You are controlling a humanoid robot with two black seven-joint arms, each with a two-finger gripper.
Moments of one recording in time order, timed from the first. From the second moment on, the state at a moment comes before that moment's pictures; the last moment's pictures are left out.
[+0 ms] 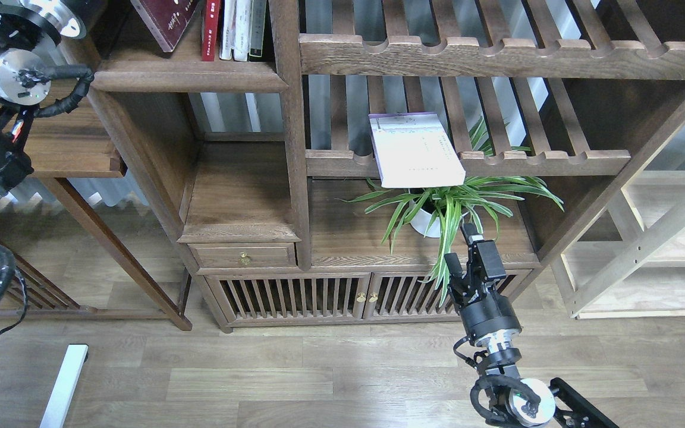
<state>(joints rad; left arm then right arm) -1.17 0.27 -0.98 -0.52 0.56 -0.30 -0.12 -0.02 -0.07 1.06 1.10 0.36 0.58 0.21</state>
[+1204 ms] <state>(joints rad) -1.14 0.24 -0.93 -0.53 0.53 -0.26 -0.10 -0.02 -0.07 1.13 1.10 0.38 0.58 0.21</state>
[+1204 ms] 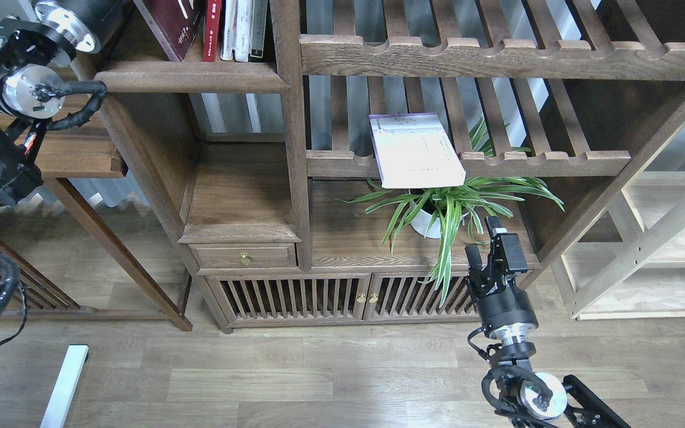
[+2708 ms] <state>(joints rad) -1.21 0.16 -0.91 -0.53 0.45 -0.21 -0.07 -0.08 -0.09 1.13 1.11 0.39 0.58 0.21</state>
